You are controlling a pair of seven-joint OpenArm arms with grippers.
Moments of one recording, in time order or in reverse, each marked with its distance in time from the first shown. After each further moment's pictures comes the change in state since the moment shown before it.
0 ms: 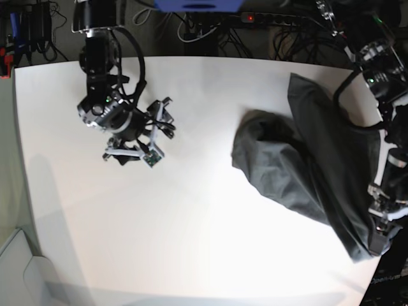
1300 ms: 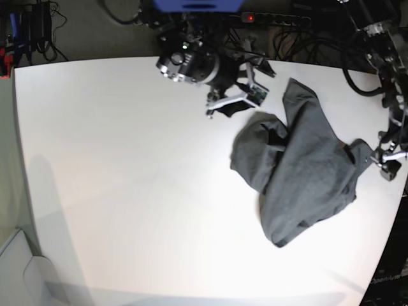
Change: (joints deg) left arm 15.1 -3.7 -6.4 -16.3 21.1 -0.9 -5.5; right arm -11.6 -9.7 -25.8 4.7 0.2 -0.2 0.8
